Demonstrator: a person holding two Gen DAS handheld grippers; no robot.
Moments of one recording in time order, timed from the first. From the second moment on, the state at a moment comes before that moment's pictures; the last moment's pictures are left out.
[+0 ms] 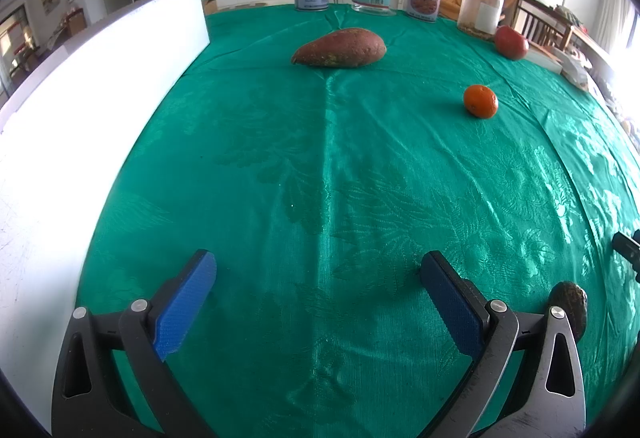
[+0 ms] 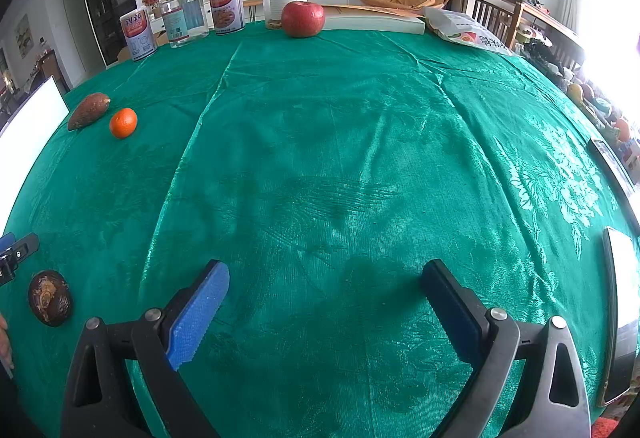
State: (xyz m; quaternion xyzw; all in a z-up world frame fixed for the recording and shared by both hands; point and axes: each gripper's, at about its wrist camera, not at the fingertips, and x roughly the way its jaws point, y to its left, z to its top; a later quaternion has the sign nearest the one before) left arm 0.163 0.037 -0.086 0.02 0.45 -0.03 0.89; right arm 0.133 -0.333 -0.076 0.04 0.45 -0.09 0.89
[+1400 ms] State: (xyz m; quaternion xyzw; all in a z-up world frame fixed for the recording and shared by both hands) left arm 0.102 -0.008 -0.056 -0.02 0.42 -0.28 0.86; right arm 0.131 -0.330 -0.075 0.05 0.45 -0.08 0.89
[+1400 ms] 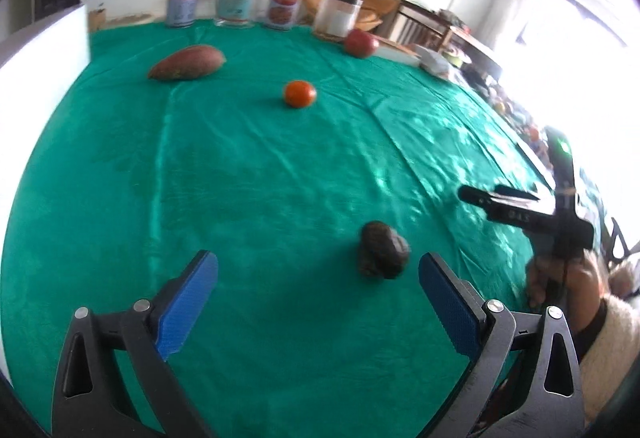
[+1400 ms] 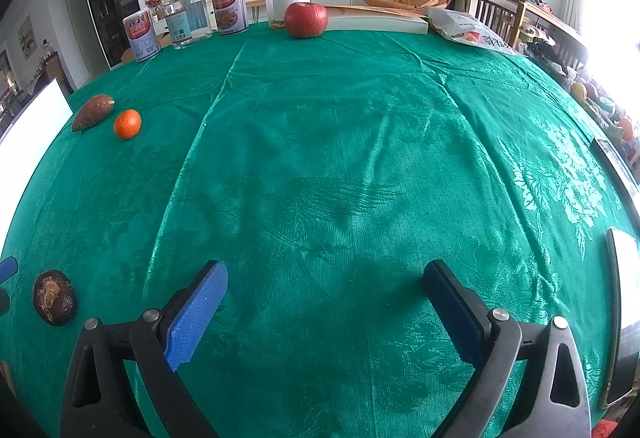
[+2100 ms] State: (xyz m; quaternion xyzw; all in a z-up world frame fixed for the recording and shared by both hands) left arm 0.123 0.022 -0.050 -0.02 0.42 -0.15 0.90; right arm 0.178 -0.271 -0.020 0.04 0.42 0.04 0.90
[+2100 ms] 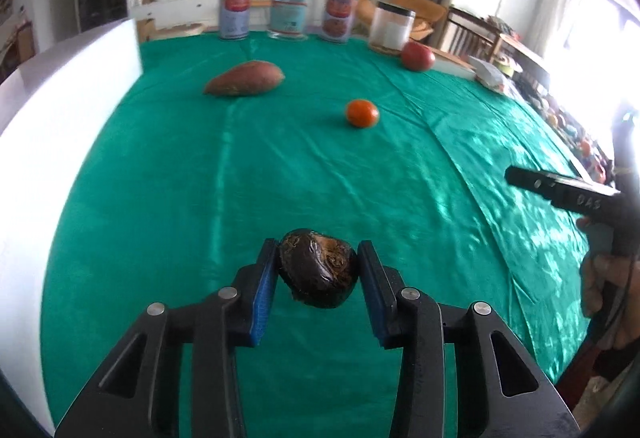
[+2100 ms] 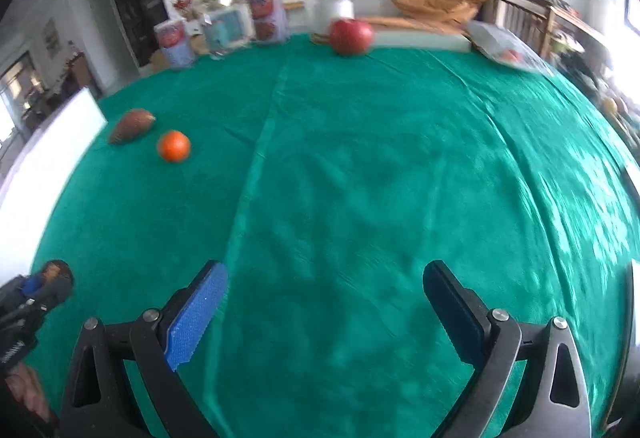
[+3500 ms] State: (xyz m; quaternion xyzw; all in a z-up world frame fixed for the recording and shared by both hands) left arm 0.113 0.146 -0.002 -0.23 0.44 -0.16 0.85; right arm 0.387 -0.039 0.002 0.11 0.61 0.26 0.74
